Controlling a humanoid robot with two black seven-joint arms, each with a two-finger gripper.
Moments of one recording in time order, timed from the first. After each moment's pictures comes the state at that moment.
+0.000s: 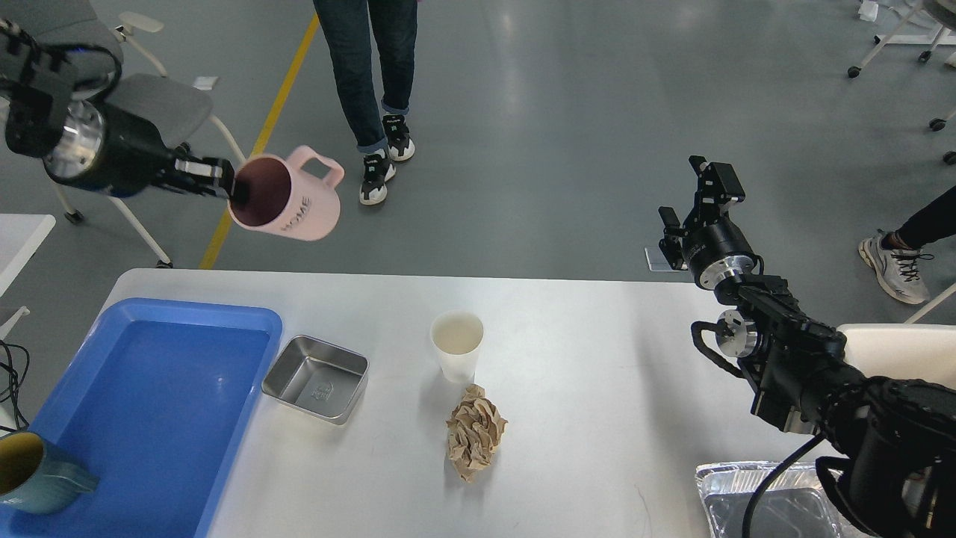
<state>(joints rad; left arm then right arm) -1.38 0.86 -0.37 -1.21 1.11 -0.96 0.19 0.89 -0.06 0.31 0.23 0.12 0.20 0.56</state>
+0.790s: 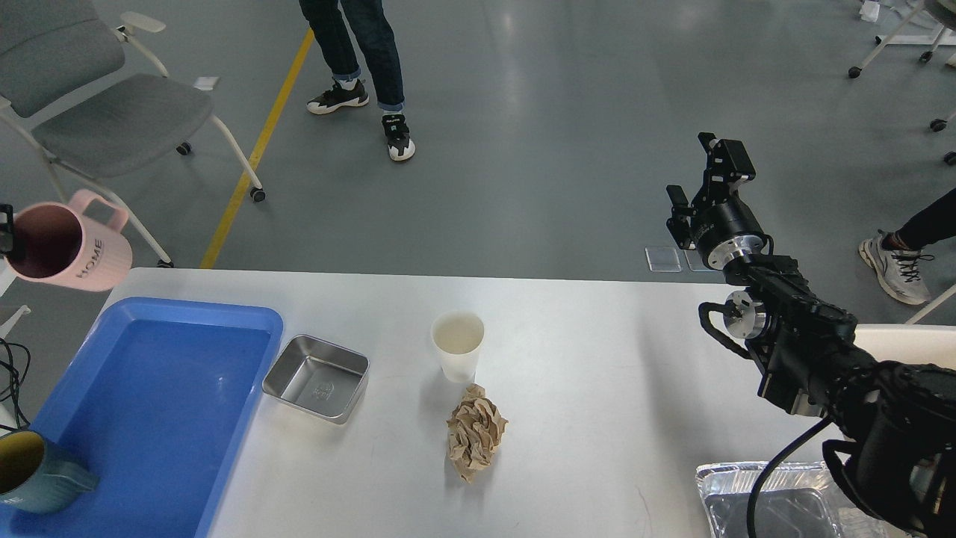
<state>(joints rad) -1.25 1.15 -0.20 -1.14 1.12 -0.96 0.20 0.93 -0.08 0.31 0.23 0.12 0.20 0.55</state>
